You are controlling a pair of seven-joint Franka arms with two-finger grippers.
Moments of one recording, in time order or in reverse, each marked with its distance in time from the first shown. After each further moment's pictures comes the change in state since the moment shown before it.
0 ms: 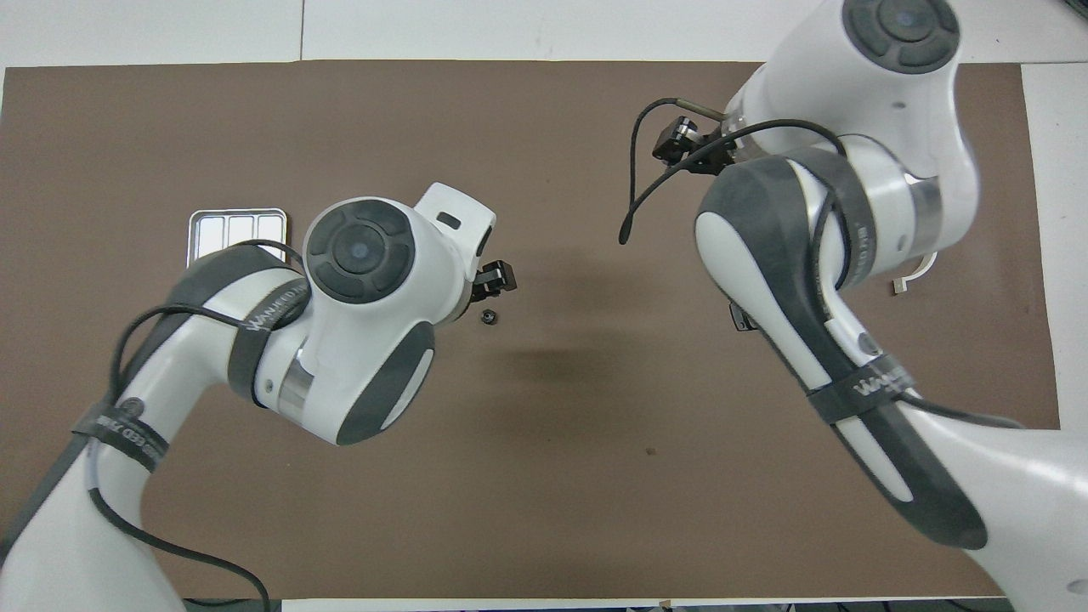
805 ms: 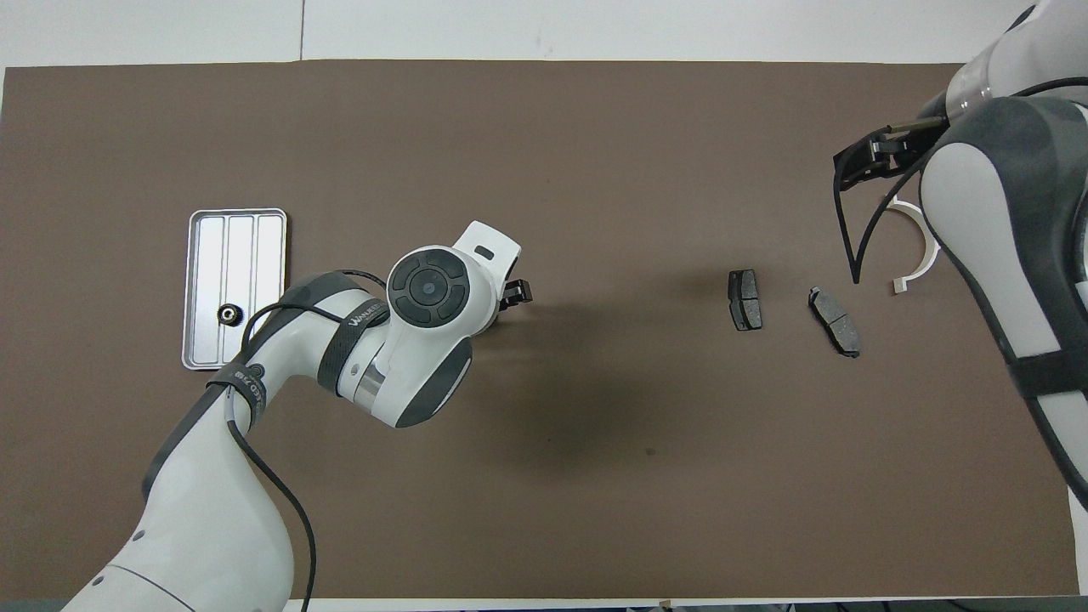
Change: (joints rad) left arm -0.010 0.168 0.018 -0.082 0.046 0.256 -0.007; right arm -0.179 -0.106 -0.024 -0.030 -0.039 -0.124 -0.614
